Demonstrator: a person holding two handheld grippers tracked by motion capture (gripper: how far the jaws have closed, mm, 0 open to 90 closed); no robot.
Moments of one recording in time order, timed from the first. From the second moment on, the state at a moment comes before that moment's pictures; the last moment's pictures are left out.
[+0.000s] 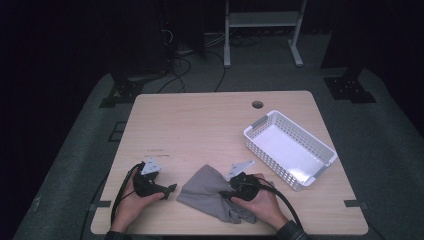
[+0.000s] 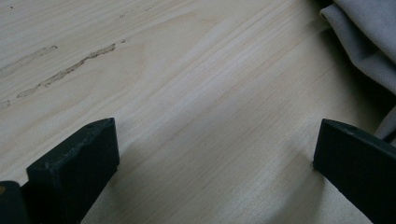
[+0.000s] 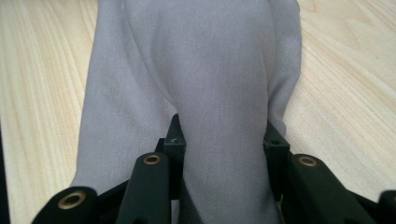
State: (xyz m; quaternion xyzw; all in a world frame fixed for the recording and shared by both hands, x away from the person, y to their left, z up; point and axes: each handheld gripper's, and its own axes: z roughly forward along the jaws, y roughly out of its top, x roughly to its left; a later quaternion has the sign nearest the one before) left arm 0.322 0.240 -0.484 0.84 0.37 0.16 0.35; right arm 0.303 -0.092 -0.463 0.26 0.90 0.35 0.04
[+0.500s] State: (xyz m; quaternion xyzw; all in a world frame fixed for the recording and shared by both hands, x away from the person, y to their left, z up) left arm 0.322 0.240 -0.484 0.84 0.37 0.16 0.35; right arm 0.305 -0.108 -0.439 0.27 0.89 0.36 0.04
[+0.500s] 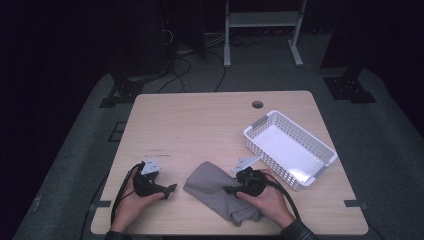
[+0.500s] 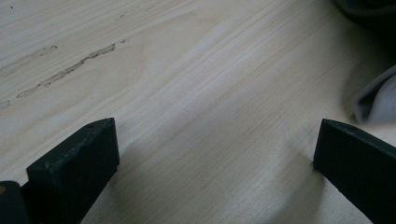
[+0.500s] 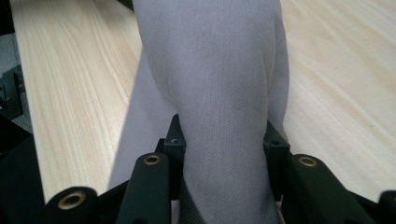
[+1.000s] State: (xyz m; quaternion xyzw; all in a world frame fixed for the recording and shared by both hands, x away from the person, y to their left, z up) left arm 0.322 0.240 -0.484 0.84 0.37 0.16 0.35; right arm 0.310 -0.136 -0.396 0.29 0.88 0.38 0.06
